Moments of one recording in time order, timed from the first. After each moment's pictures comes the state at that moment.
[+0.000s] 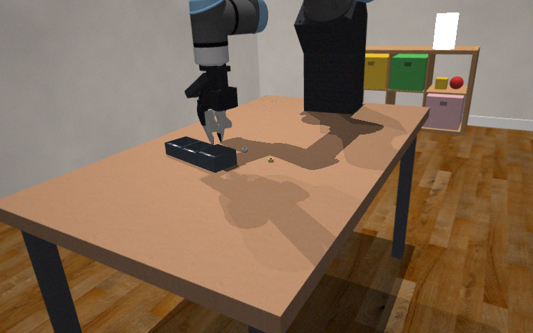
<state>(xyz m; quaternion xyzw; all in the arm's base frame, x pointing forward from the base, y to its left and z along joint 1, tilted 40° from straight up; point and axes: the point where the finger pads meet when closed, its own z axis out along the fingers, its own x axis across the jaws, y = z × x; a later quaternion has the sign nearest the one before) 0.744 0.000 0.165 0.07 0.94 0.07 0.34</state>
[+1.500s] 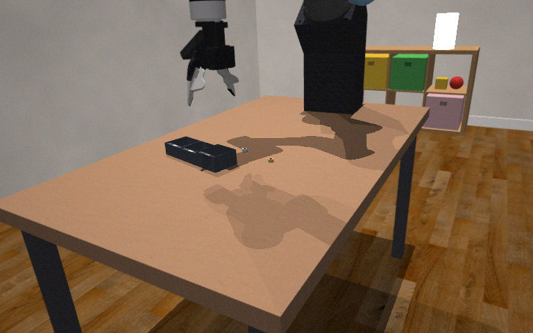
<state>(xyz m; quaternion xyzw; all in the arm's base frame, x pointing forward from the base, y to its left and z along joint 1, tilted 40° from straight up) 0.675 -0.010 0.246 0.07 0.94 0.07 0.34</state>
